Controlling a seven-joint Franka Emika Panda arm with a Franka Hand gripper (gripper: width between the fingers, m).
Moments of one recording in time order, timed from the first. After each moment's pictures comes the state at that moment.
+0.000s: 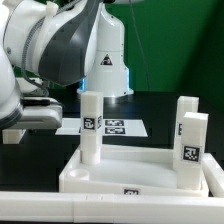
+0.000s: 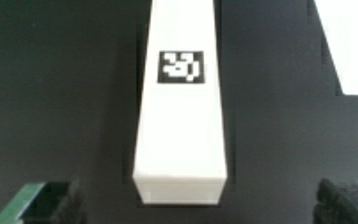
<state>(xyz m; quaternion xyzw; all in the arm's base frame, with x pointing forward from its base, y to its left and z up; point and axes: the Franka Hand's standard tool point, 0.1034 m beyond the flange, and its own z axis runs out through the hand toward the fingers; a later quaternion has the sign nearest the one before) 0.436 -0.213 0.025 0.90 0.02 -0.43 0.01</state>
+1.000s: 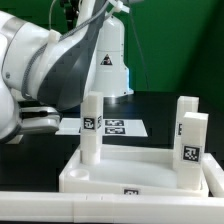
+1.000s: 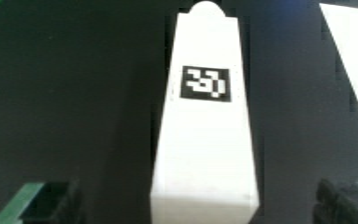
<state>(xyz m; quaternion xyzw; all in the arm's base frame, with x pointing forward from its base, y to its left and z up) 0.428 -0.221 0.016 0.87 0.06 -0.50 0.00</state>
